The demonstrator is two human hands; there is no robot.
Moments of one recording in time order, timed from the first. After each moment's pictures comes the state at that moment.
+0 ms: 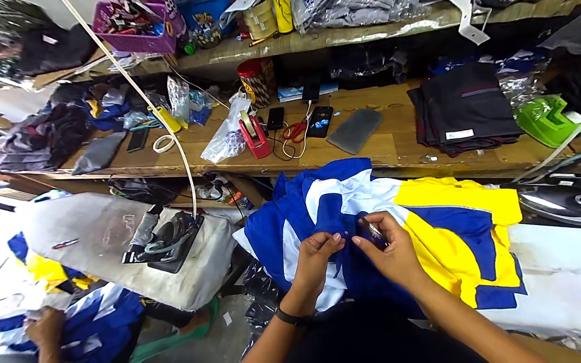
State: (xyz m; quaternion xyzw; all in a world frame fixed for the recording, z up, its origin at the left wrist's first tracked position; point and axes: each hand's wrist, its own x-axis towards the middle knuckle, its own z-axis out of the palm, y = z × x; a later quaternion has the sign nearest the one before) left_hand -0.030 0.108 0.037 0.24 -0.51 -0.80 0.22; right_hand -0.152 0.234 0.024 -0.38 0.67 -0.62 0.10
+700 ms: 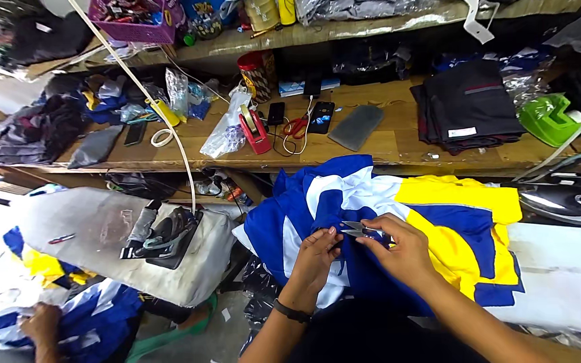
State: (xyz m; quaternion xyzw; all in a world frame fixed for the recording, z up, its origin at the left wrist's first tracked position) left_hand -0.031 0.104 0.045 0.34 -0.35 -0.86 0.15; right_hand -0.158 0.246 0.026 -0.44 0.76 -0.47 -0.04
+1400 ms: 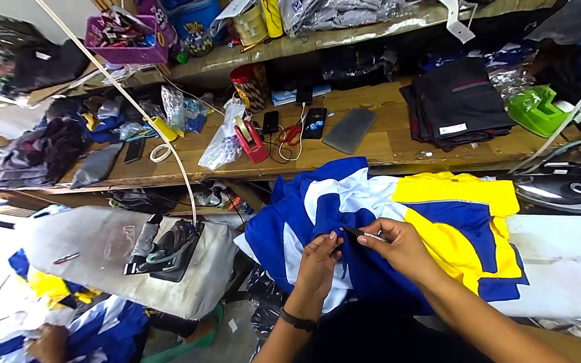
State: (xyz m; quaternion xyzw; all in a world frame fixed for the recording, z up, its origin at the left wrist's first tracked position) left_hand -0.032 0.113 0.045 0.33 -0.36 -0.85 0.18; right_hand -0.155 0.247 0.043 -0.28 0.68 -0.63 0.24
